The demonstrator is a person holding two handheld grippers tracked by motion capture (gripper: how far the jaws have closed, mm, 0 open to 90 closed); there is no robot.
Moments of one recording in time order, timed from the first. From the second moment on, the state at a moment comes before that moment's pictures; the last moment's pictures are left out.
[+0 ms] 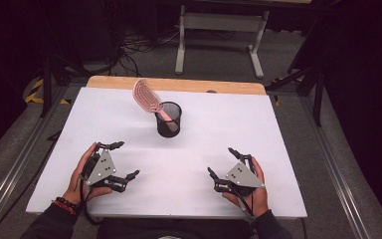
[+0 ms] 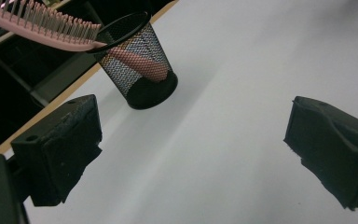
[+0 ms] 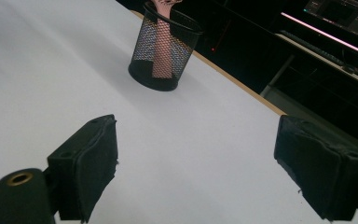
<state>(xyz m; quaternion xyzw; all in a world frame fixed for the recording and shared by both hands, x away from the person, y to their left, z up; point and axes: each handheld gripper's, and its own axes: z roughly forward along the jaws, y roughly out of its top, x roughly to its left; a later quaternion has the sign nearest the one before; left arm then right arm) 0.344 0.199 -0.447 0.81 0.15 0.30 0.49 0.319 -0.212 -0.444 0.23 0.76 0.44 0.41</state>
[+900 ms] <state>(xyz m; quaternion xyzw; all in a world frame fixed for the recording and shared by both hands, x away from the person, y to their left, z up) 0.329 0.246 -0.470 0.80 0.23 0.28 0.49 0.317 -0.217 -0.442 0.24 0.75 0.45 0.41</state>
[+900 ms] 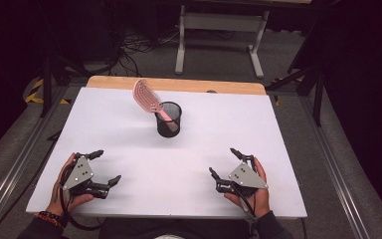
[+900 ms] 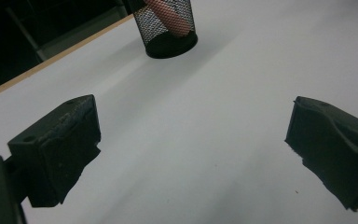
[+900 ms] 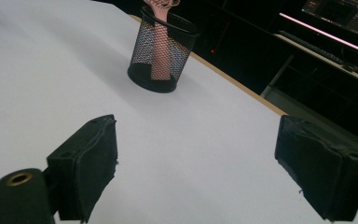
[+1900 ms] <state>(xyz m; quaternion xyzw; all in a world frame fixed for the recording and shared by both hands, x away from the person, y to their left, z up) 0.326 0.246 -0.470 0.79 0.24 0.28 0.49 0.316 -0.215 -0.441 0.24 0.76 0.46 0.40</state>
